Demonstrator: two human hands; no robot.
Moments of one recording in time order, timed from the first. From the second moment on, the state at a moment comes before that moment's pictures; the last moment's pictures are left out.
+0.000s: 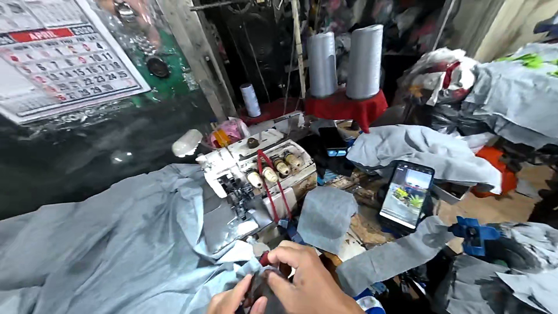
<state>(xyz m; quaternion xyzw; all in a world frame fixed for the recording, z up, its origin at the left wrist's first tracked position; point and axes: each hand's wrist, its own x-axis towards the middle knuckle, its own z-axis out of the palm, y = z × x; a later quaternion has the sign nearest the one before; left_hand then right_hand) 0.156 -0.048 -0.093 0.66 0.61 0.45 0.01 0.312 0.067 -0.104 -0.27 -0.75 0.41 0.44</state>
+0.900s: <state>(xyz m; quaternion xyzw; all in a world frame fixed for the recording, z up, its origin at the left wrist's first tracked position) 0.150 -0.031 -0.074 0.64 0.65 0.41 -0.01 0.305 0.057 -0.118 -0.27 -0.80 0.30 0.45</state>
